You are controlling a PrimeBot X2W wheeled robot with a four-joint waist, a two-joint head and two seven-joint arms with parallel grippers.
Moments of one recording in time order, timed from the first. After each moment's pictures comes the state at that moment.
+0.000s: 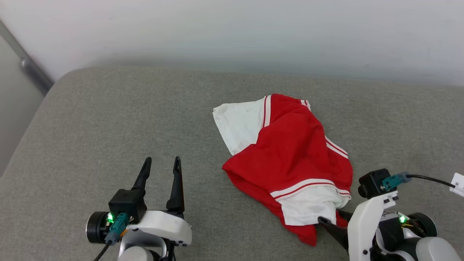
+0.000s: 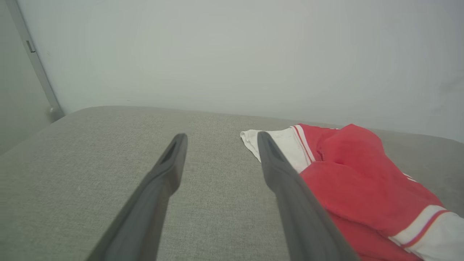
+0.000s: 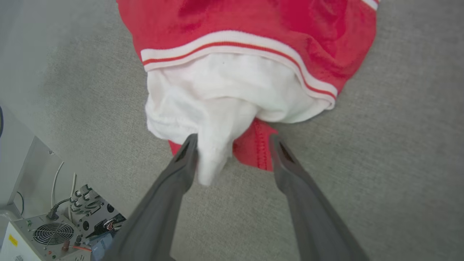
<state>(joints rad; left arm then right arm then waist) -0.12 0.20 -0.35 0.10 -0.38 0.21 -0.23 -0.07 -0.21 0.18 -0.05 0.47 0.13 0.84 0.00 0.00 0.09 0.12</state>
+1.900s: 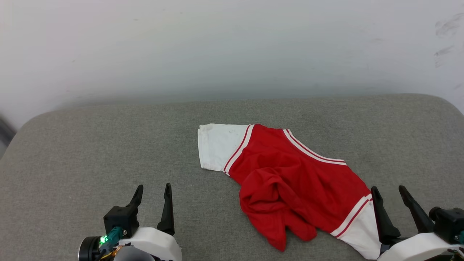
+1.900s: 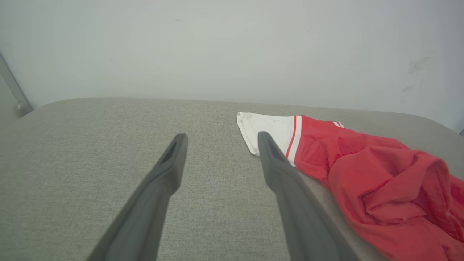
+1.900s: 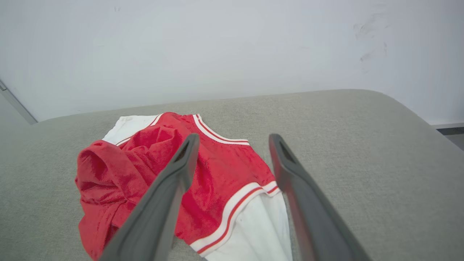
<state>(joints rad) -0.04 0.24 -0.35 0.13 -0.43 0.25 -0.17 0.12 -0.11 -0.06 -0.05 0.24 0.13 0.03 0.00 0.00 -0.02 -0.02</state>
